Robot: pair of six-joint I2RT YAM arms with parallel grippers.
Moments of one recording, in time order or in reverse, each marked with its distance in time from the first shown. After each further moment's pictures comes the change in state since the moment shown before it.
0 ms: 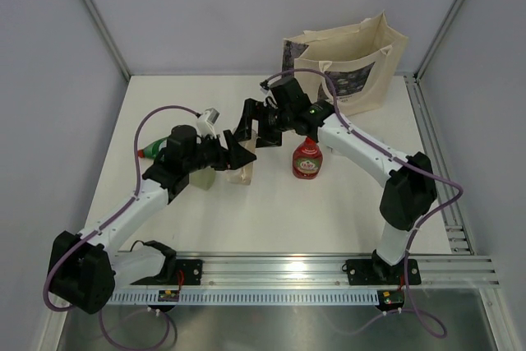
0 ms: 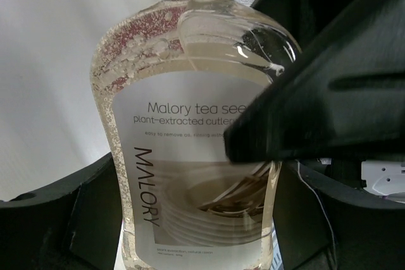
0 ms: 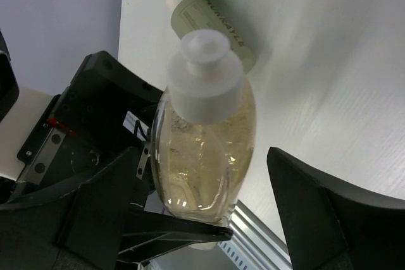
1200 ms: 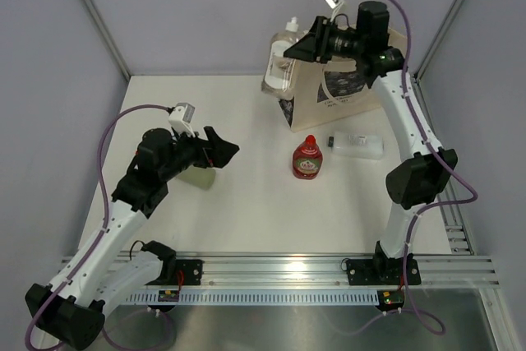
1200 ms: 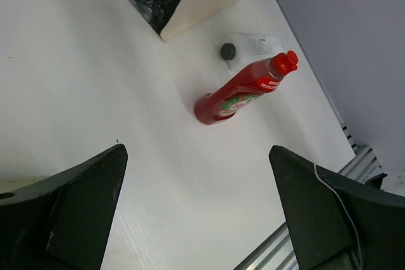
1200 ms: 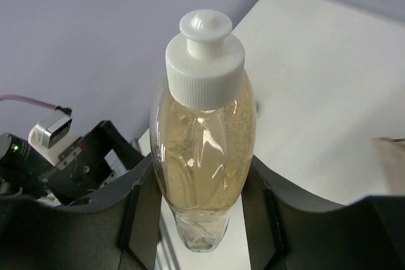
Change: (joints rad) left arm 0.009 -0.261 0.102 -0.240 -0.192 0.129; right arm -0.421 0.110 0.463 0.117 -0.470 -0.254
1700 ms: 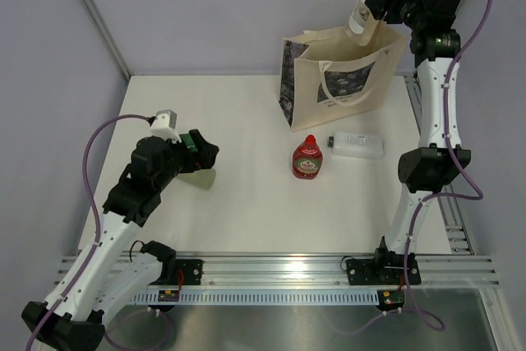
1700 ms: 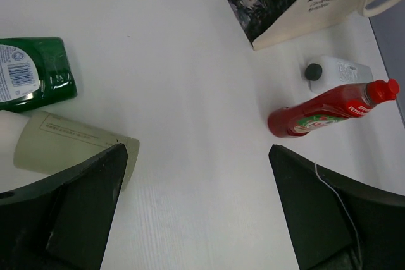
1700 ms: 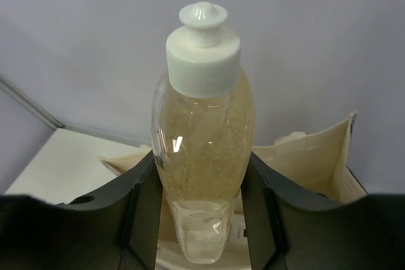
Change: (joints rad) left arm 0.020 -0.092 -0.003 -0.182 -0.291 0.021; right arm -0.335 0.131 0.382 -0.028 0.421 -0.260
